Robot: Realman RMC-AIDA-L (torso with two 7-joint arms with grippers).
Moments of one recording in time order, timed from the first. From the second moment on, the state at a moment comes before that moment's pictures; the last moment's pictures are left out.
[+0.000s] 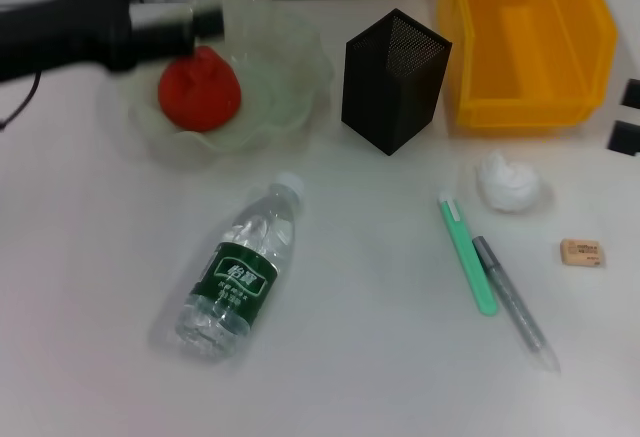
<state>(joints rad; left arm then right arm) -0.50 -1.97 0.84 0.82 1.65 1.58 -1.56 0.39 2.00 -0.33 -0.83 -1.99 -1.92 1.50</state>
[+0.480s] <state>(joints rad) -0.48 -1.99 0.85 0.79 1.81 1.65 -1.52 0.58 1.98 -0.74 -1.24 -2.50 -1.83 2.07</state>
